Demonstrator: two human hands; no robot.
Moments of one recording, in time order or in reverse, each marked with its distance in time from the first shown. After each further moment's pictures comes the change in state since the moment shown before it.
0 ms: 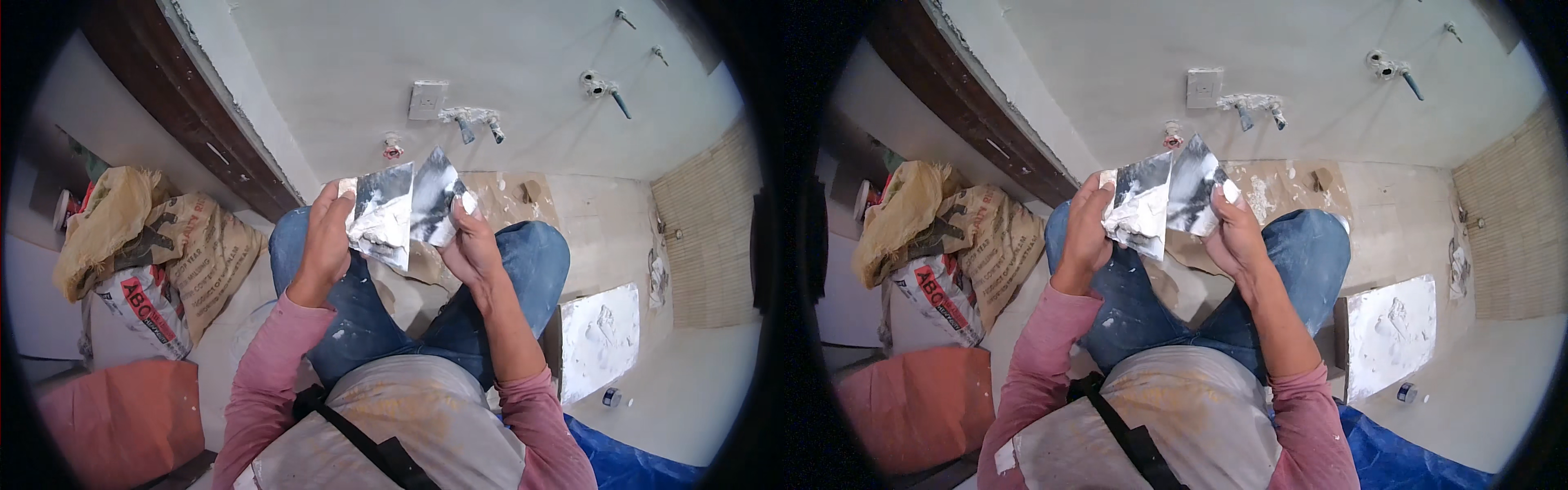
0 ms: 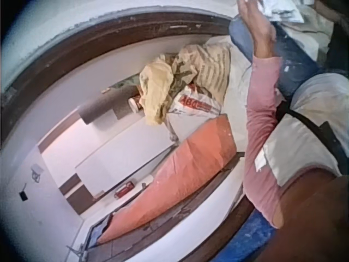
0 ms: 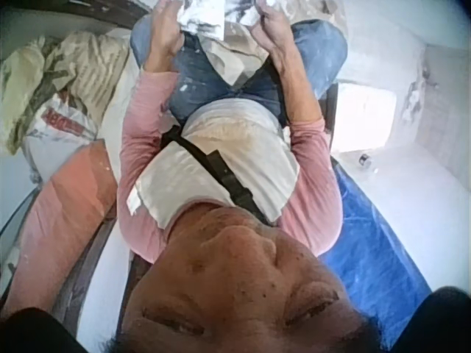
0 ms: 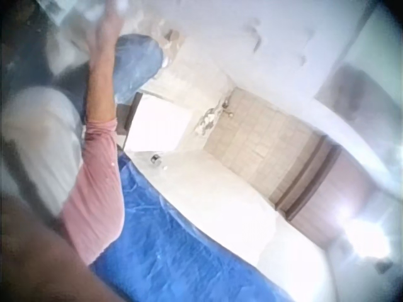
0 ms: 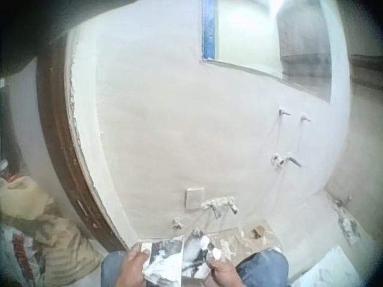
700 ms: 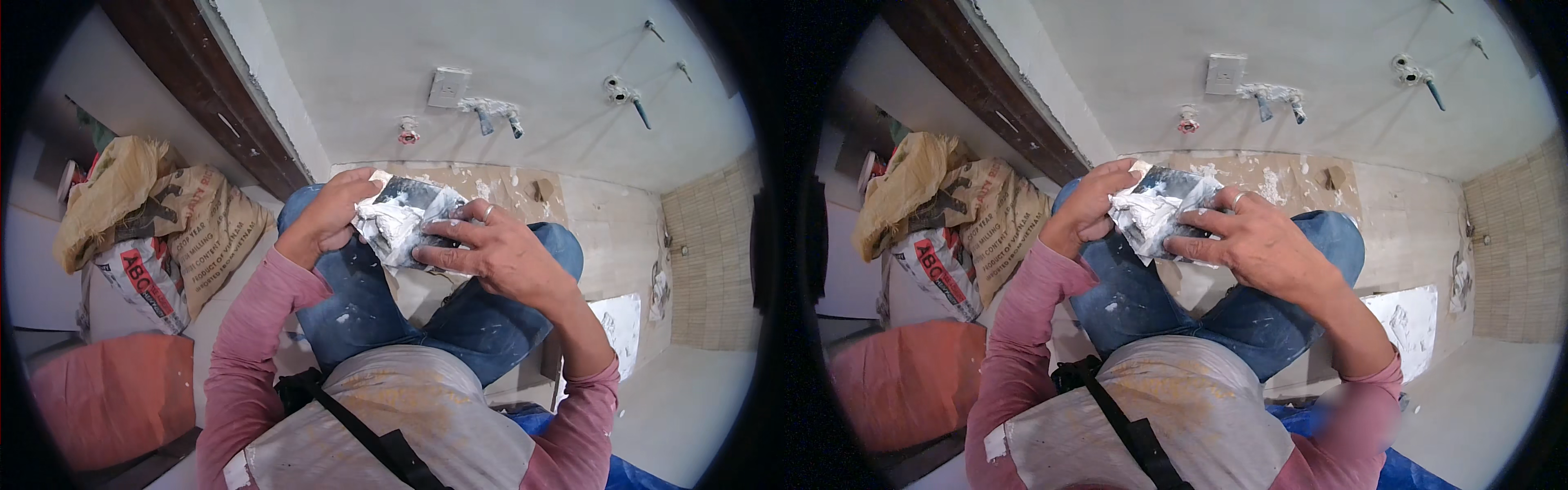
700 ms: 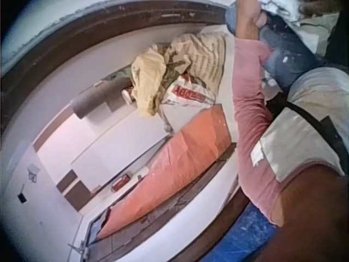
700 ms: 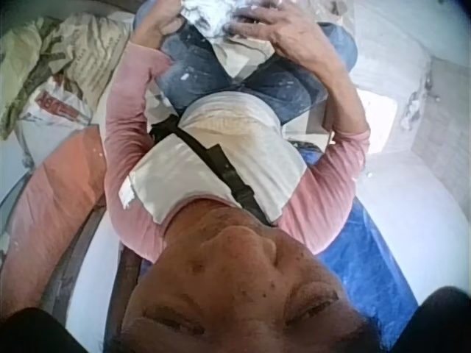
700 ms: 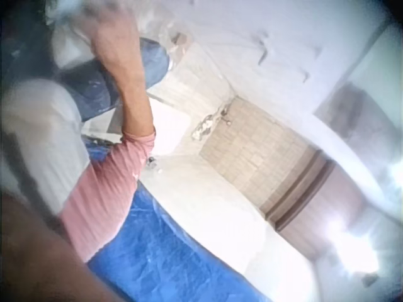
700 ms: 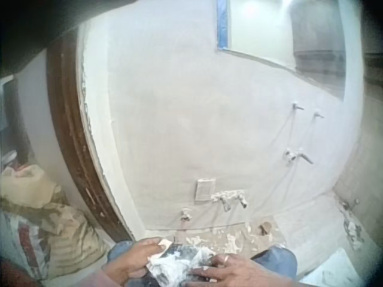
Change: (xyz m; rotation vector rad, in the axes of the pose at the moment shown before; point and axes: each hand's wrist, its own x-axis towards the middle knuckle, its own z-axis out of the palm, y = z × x) left_hand 0.019 0.011 -0.024 0.002 -0.200 -0.382; right_hand -0.044 -0.080 0.077 -2.074 -0.901 -0.564
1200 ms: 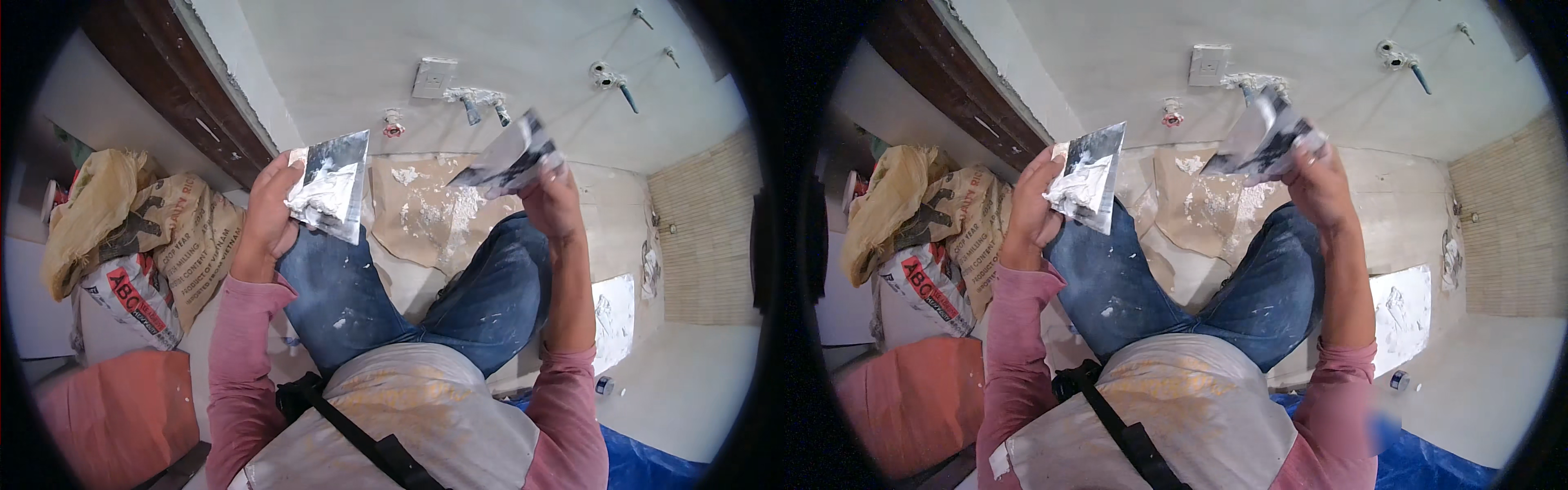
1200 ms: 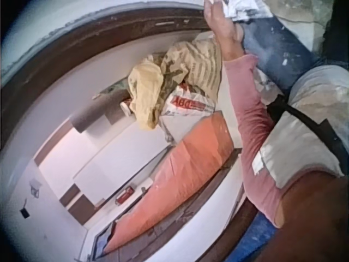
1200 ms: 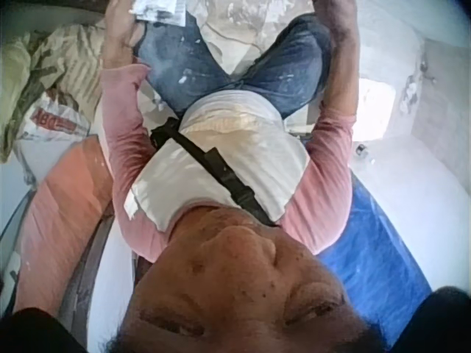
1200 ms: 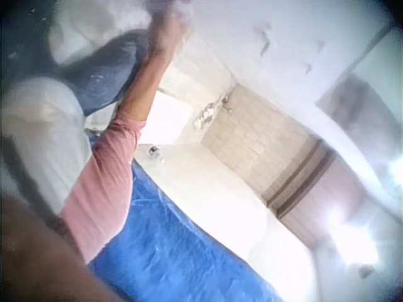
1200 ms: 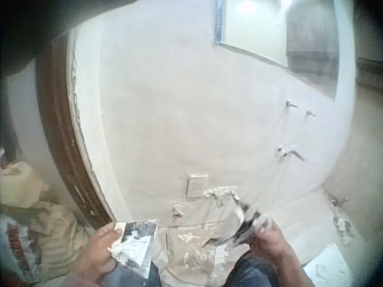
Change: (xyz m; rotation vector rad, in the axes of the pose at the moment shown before) left_hand -0.025 0.027 -0.043 -0.019 0.175 0.313; right_hand -0.048 0.105 0.030 1.549 0.661 0.277
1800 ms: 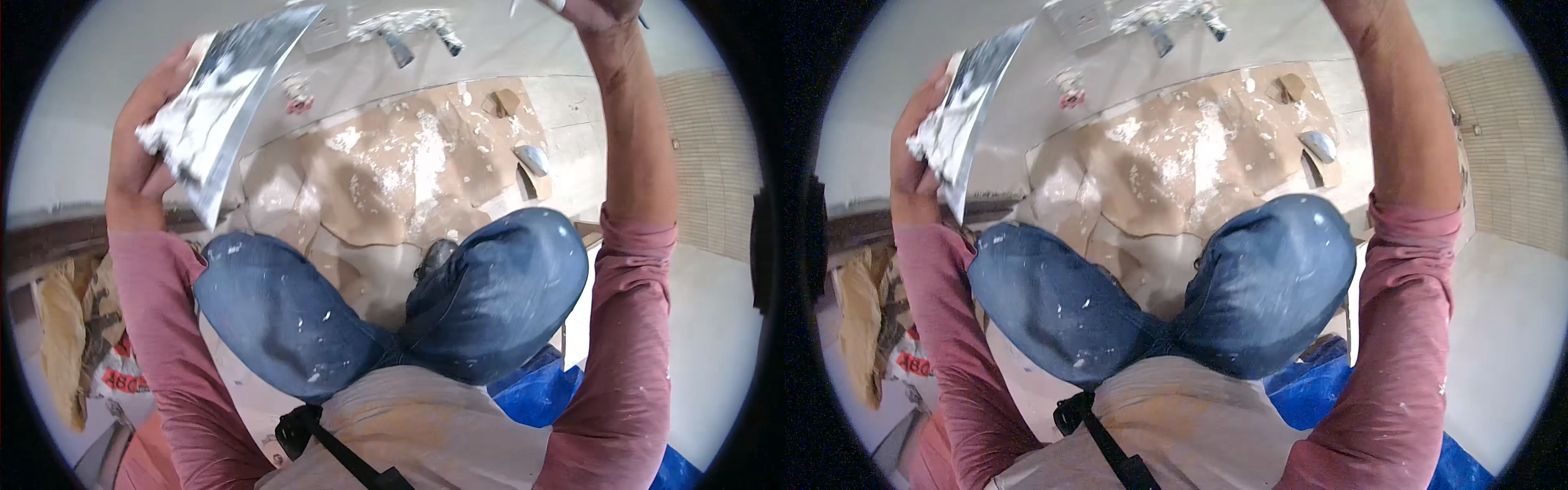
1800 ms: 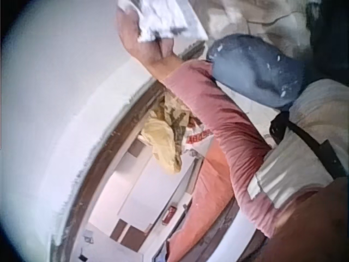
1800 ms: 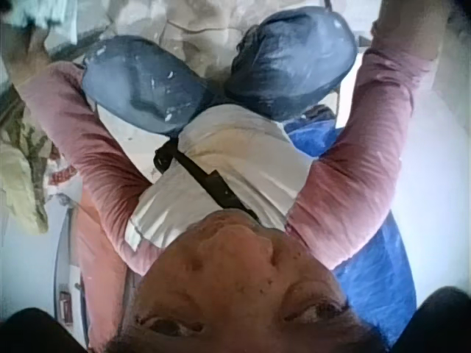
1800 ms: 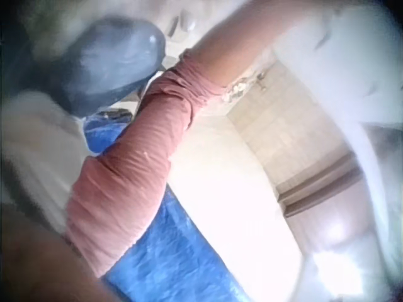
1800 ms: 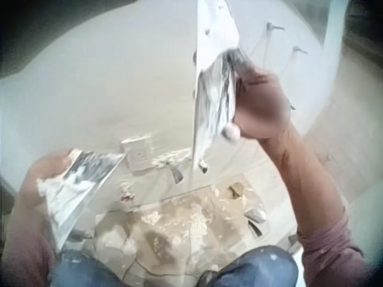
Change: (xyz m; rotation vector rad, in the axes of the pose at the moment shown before) left_hand 0.192 0.021 0.034 0.108 -0.332 -0.124; right_hand 0.198 -0.073 -0.108 0.320 -0.547 0.071
